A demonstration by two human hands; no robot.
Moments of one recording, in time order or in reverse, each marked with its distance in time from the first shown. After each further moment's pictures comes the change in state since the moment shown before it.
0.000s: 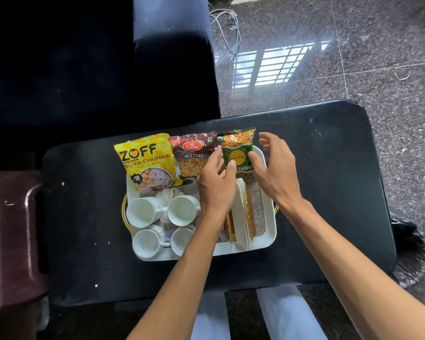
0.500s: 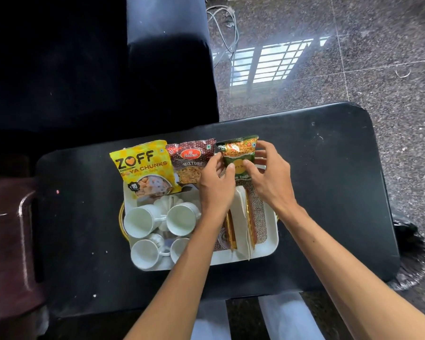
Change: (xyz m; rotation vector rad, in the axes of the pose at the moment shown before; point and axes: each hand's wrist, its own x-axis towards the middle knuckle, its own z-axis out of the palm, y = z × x) left_hand 0.021 0.002 0.005 0.083 -0.006 -0.076; right_hand 0.007 0.004 0.016 0.118 -0.056 0.103
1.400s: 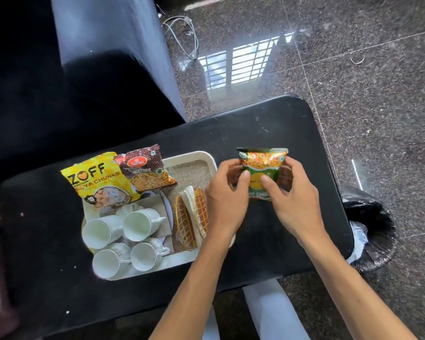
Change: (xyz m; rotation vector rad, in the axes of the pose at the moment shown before) left_hand -0.083 0.038 0.092 0.008 -0.153 0.198; right_hand -0.066 0.055 -0.132 0.198 0.160 0.150
